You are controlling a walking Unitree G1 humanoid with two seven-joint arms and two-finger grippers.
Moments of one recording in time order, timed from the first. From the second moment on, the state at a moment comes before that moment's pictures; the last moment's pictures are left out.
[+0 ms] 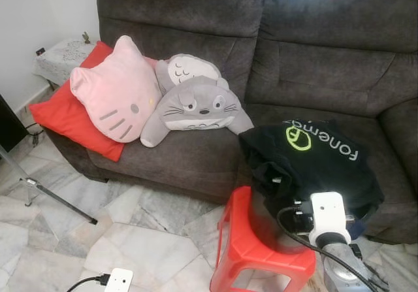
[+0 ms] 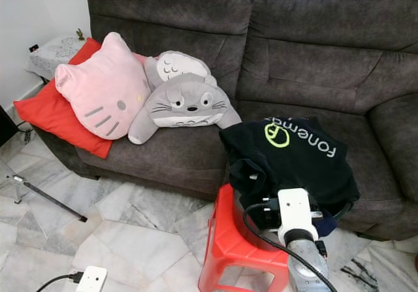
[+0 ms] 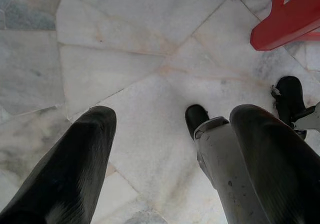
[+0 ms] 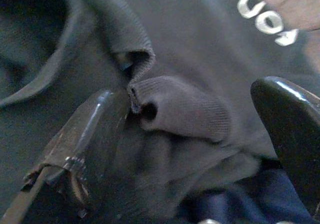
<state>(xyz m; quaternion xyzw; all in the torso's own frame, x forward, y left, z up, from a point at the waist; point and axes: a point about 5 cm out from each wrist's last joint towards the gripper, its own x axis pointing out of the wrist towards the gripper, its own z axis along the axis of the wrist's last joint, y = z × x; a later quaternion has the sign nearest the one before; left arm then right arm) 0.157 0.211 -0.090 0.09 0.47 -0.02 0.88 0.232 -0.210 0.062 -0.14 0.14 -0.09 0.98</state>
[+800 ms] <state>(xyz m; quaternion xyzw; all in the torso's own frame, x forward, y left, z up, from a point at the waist) 0.157 0.209 -0.090 0.09 0.47 -0.03 0.88 0.238 -0.221 0.056 -0.15 0.16 -0.15 0.96</state>
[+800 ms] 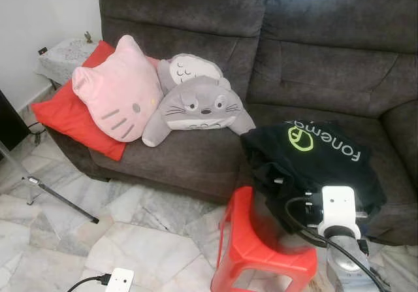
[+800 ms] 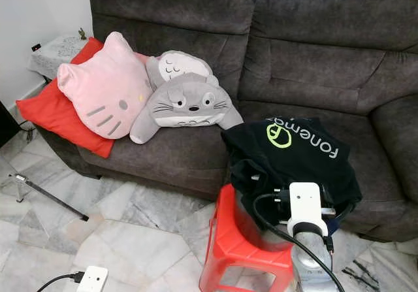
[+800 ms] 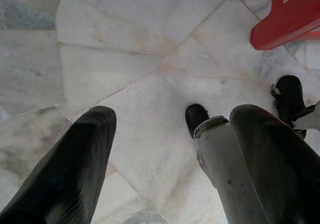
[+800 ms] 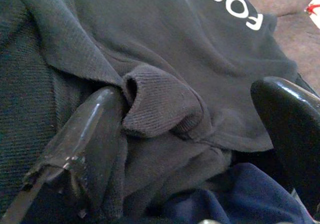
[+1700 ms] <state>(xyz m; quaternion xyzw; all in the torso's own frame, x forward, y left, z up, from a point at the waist) 0.157 0.206 -0.091 0.09 0.47 -0.03 0.88 0.257 -0.211 0.082 -0.11 0.06 -0.12 0.98</state>
